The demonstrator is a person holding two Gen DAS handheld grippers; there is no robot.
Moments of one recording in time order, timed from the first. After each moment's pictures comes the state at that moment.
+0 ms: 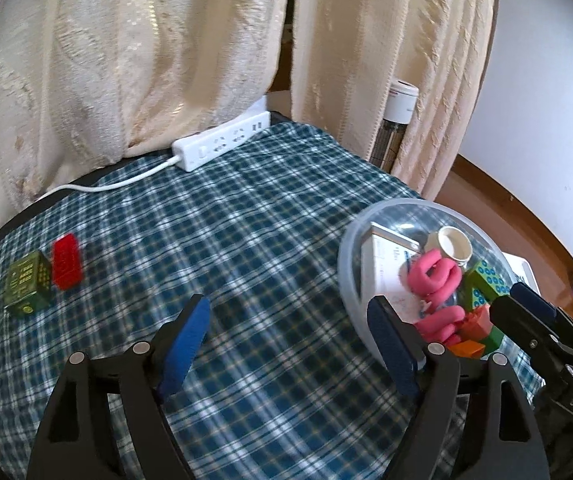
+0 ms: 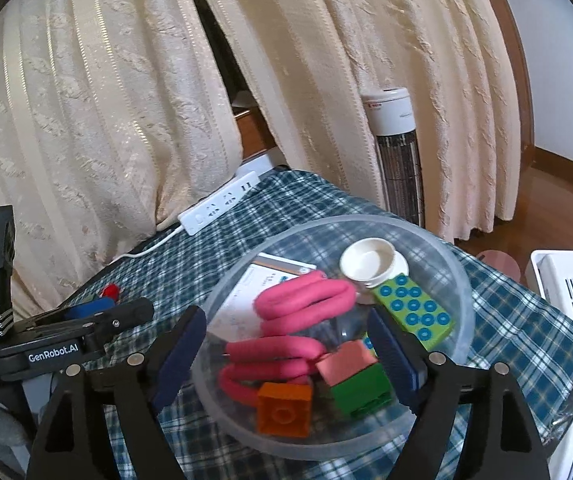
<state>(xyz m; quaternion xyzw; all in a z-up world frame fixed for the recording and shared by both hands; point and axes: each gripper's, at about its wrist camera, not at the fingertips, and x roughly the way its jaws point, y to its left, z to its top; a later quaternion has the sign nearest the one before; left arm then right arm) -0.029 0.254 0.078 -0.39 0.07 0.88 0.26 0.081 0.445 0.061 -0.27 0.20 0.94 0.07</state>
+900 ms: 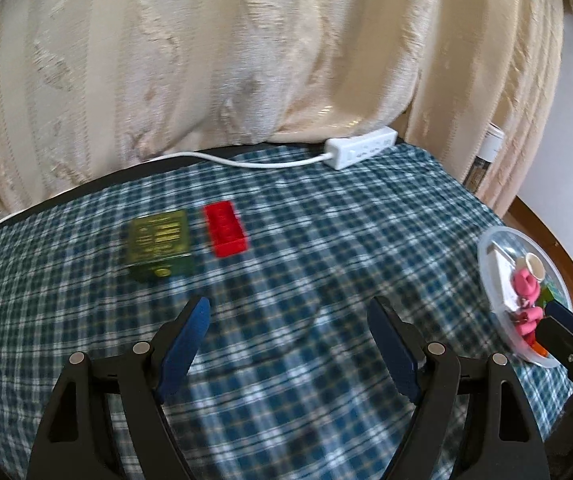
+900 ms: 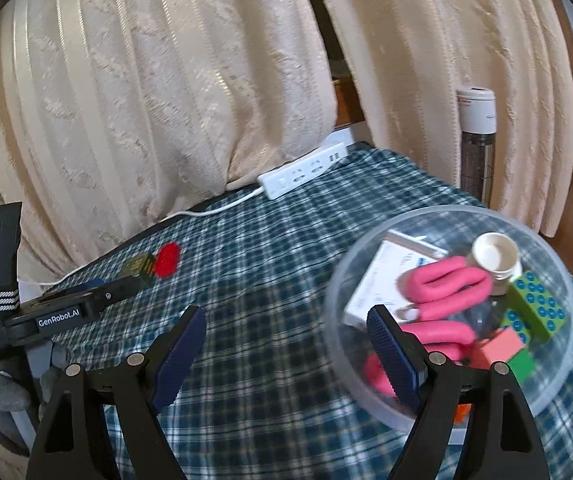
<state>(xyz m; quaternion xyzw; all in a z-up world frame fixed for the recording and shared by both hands) -0.053 0.103 0.081 -0.39 0.02 0.91 0.15 0.046 0.347 0.073 -0.31 0.15 0.94 -0.02</state>
